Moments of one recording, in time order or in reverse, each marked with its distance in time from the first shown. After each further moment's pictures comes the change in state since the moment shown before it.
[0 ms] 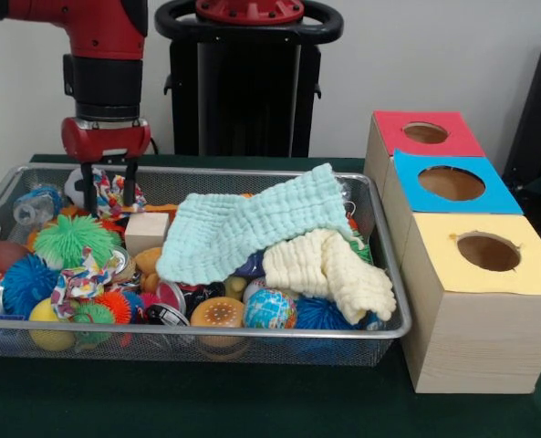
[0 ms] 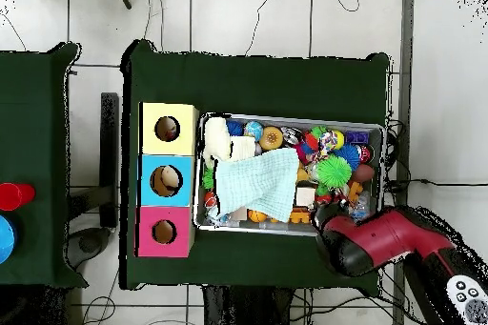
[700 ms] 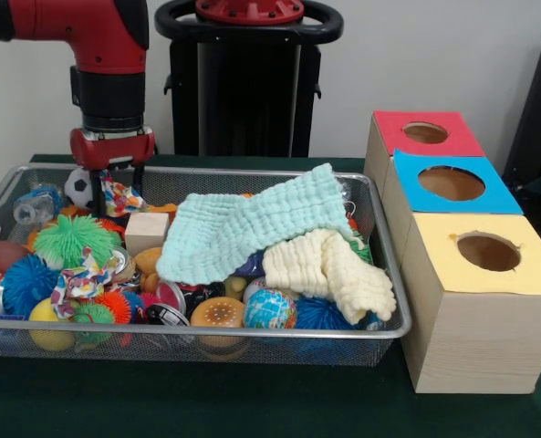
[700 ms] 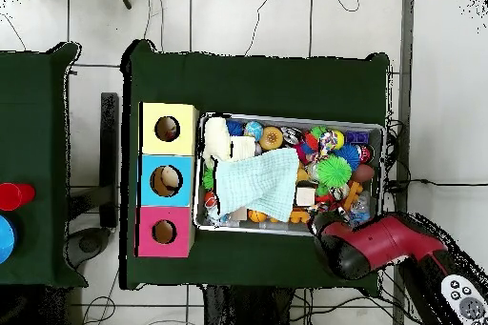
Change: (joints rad) arm 0.000 0.072 -0.050 -0.006 0.000 0.000 0.000
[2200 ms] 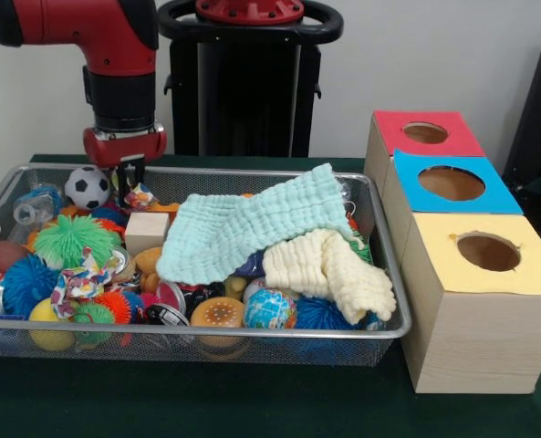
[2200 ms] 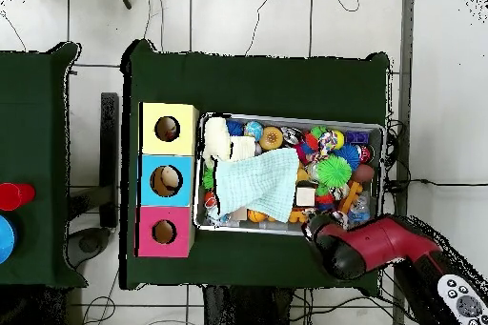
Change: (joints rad) arm 0.026 -0.007 -0.037 0.007 0.103 0.017 0.000
